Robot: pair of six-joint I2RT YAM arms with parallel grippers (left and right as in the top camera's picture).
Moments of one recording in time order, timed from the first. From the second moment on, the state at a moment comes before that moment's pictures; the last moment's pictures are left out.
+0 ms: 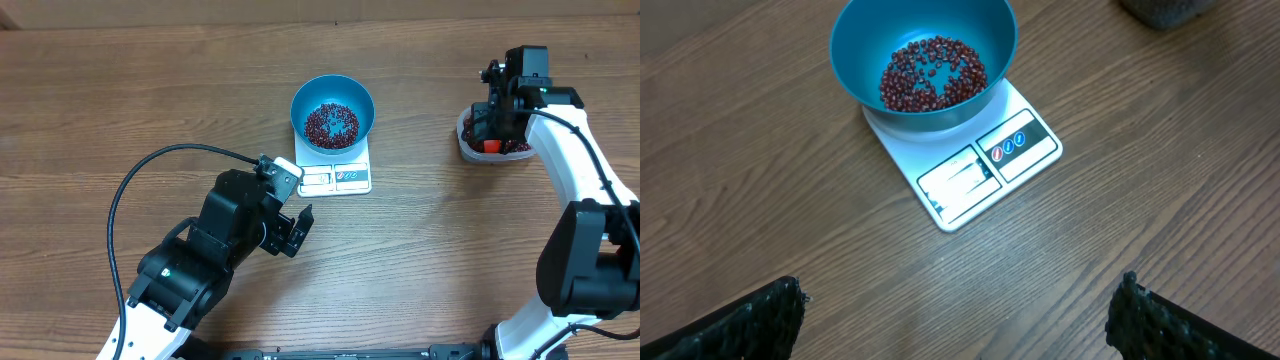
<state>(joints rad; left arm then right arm) -0.55 0.96 0.94 -0.71 -0.03 0.04 -0.07 1.85 1.42 -0.75 -0.01 -0.09</state>
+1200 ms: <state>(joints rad) -0.55 0.96 0.94 -0.71 -0.03 0.04 -0.29 1.86 1.37 -0.71 -0.46 -0.14</state>
